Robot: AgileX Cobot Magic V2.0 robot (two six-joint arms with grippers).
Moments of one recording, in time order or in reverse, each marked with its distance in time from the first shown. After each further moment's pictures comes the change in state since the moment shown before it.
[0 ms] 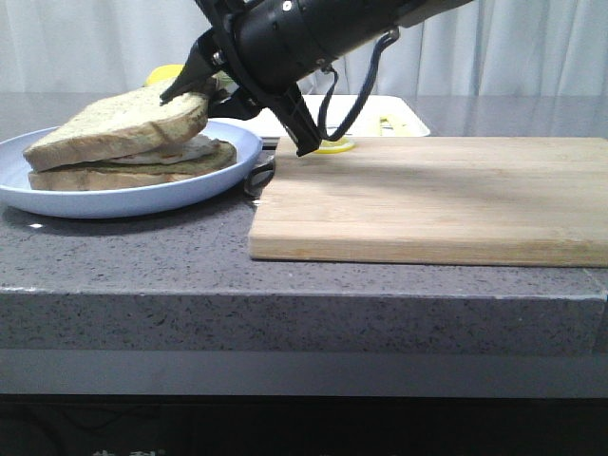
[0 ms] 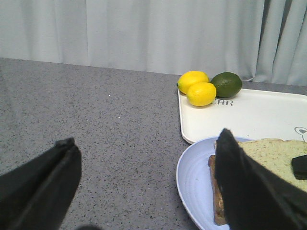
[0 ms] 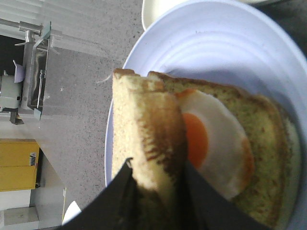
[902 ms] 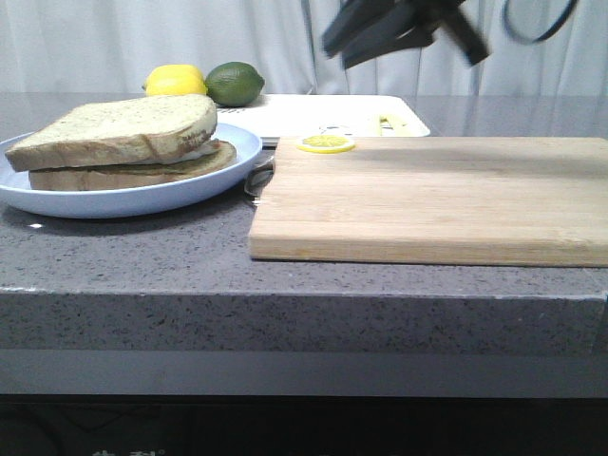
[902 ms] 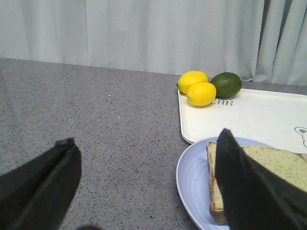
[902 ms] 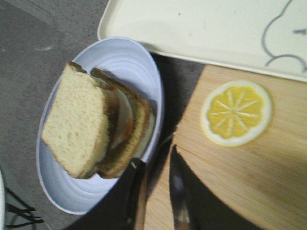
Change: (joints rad) left arm 0.000 0.000 0.000 0.000 0.000 0.000; right arm -0.311 -0.243 0.000 -0.602 0.309 0.076
